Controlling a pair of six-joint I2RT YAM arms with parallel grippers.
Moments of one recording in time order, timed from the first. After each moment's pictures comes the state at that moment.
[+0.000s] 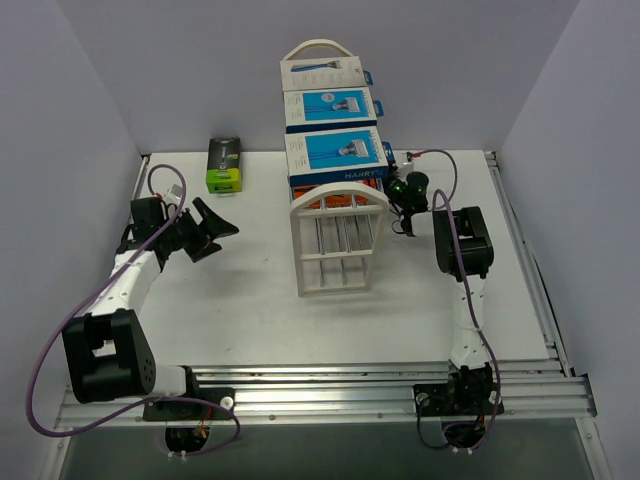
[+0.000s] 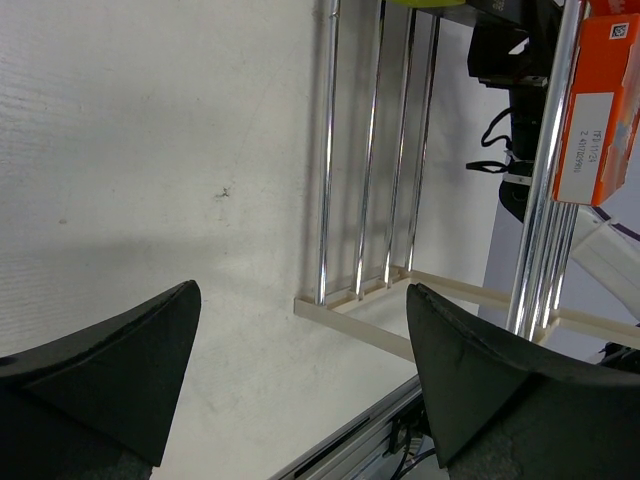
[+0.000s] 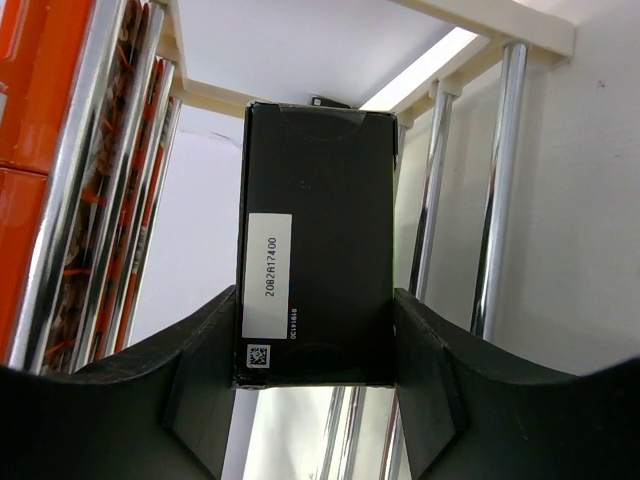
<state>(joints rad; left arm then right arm) 0.12 1.39 0.92 -0.27 0.66 -0.63 0.14 2.39 1.42 0.98 -0.59 1.24</state>
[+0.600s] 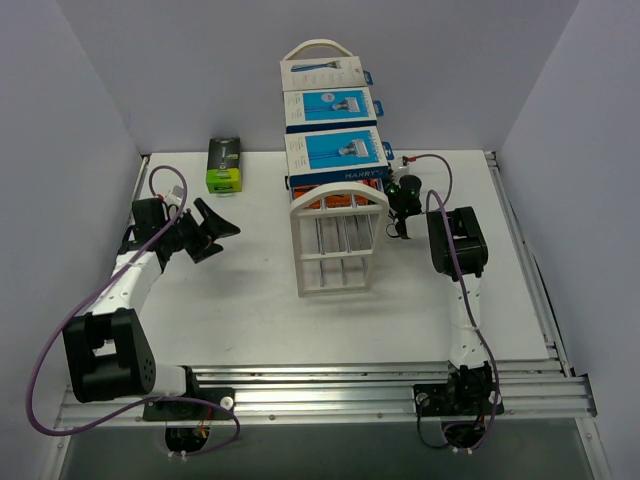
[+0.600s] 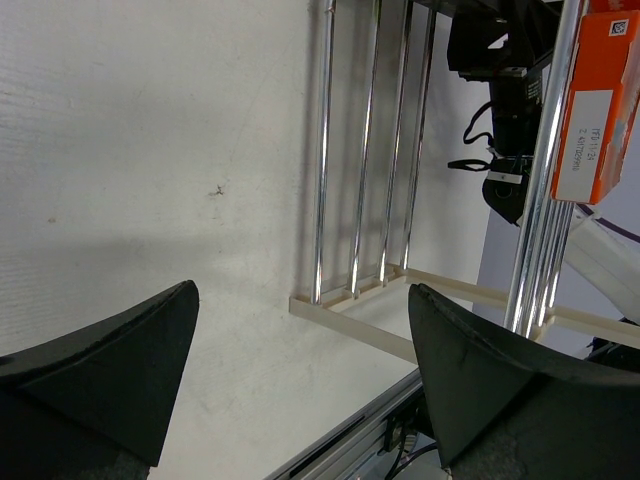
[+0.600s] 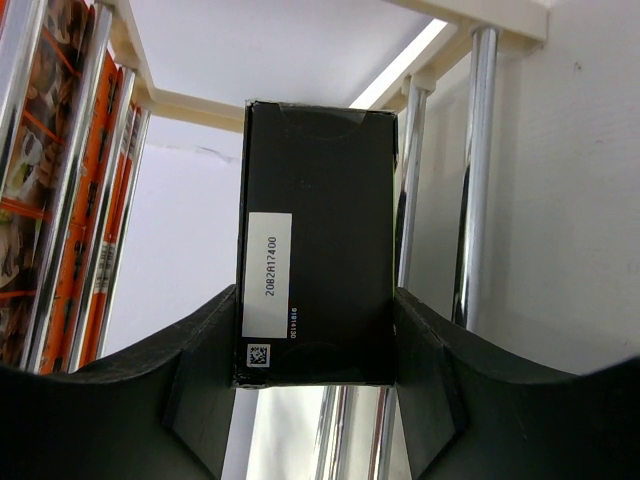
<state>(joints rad) 0.12 1.39 0.91 -0.25 0.67 -0.65 0.17 2.44 1.44 0.98 -0.52 1.26</state>
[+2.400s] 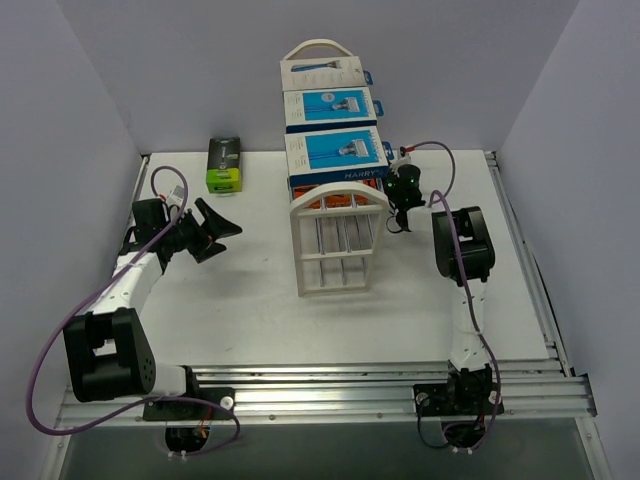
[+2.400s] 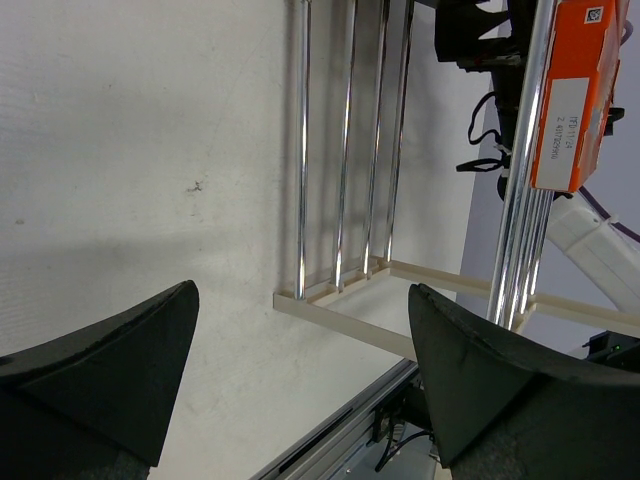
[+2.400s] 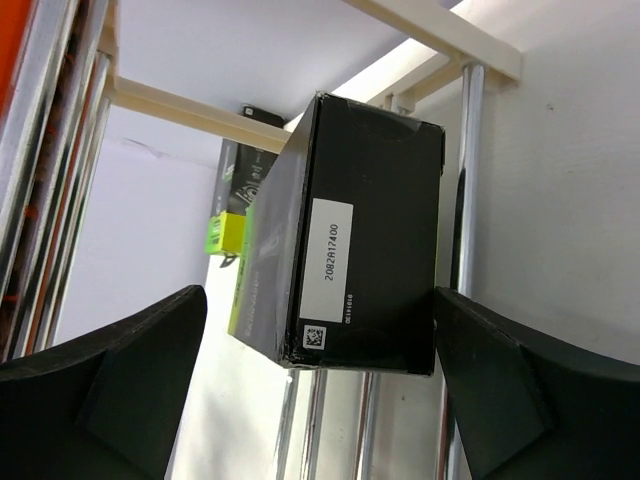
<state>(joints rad) 0.12 1.39 0.89 -0.21 0.72 -0.67 0.18 2.33 1.44 0.76 -0.45 1.03</state>
